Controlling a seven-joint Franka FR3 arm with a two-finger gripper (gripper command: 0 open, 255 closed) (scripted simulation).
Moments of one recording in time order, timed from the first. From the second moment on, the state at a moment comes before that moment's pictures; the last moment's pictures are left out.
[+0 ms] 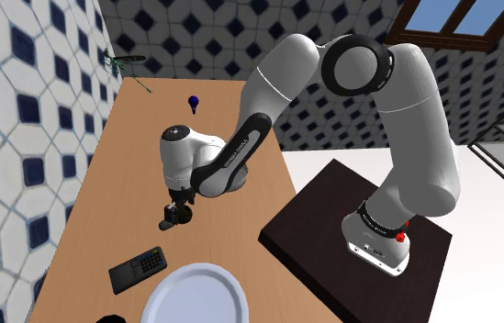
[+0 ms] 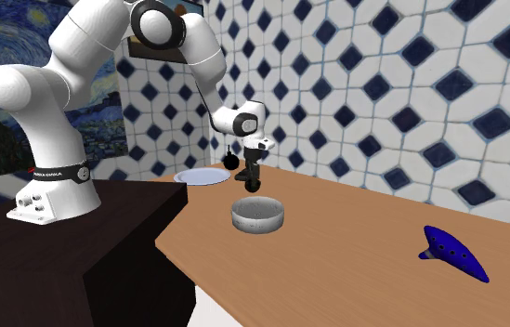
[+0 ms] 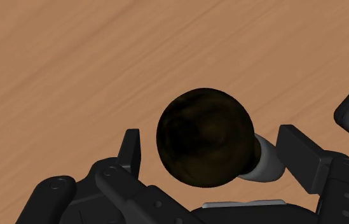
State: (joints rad) arm 0.18 0.79 0.46 -1.89 -0.43 2.57 0.54
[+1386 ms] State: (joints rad) arm 0.15 0.72 0.50 -1.91 -0.40 2.53 0.52
